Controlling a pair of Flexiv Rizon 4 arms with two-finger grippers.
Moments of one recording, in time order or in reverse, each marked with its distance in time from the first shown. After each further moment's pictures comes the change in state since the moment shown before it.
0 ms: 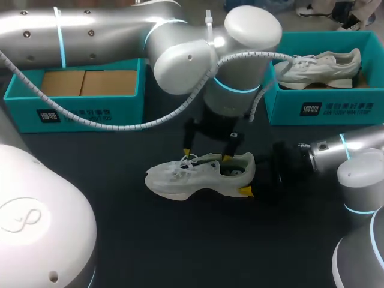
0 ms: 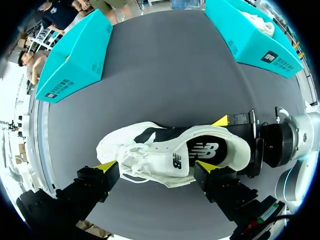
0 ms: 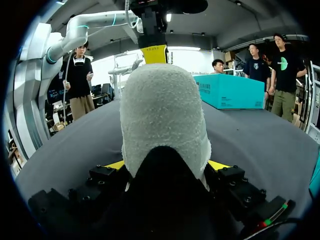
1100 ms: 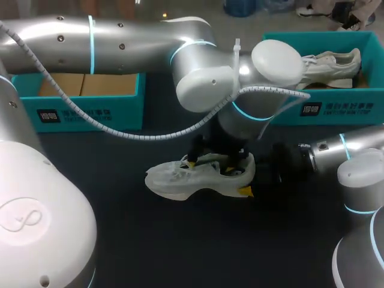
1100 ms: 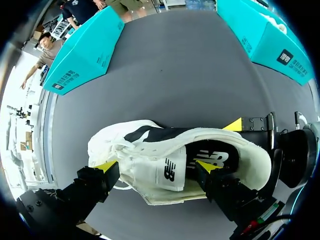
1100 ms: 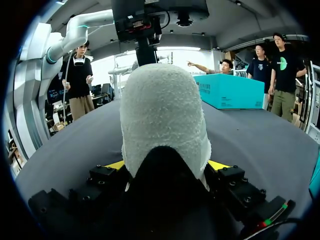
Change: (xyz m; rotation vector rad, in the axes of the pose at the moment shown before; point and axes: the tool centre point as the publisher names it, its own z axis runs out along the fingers) left arm 0.016 0.005 0.038 0.049 -0.110 -0.093; right arm 0.000 0.000 0.000 0.000 0.000 0.000
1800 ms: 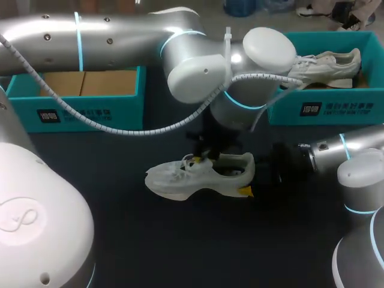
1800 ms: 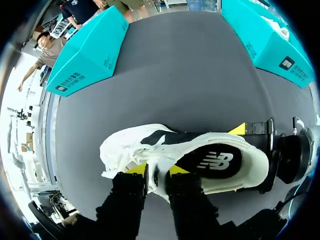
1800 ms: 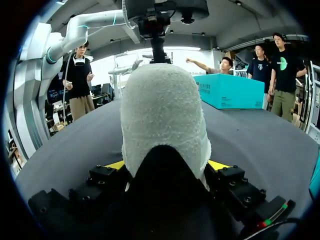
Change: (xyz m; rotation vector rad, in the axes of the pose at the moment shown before) left arm -0.024 -0.008 -0.016 -0.018 0.007 0.022; right arm 0.000 0.000 0.000 0.000 0.000 0.000
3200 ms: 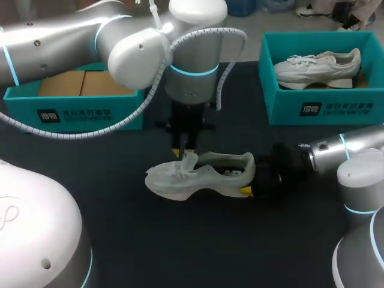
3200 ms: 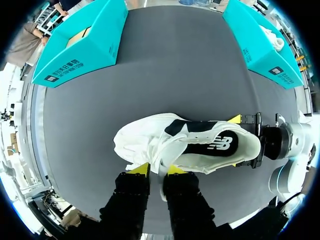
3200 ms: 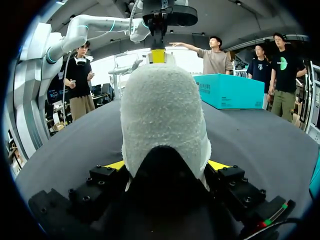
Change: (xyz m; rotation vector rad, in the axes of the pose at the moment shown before) left arm -0.054 0.004 -0.020 -0.137 0.200 0.019; right arm 0.000 0.000 0.000 0.000 0.000 0.000
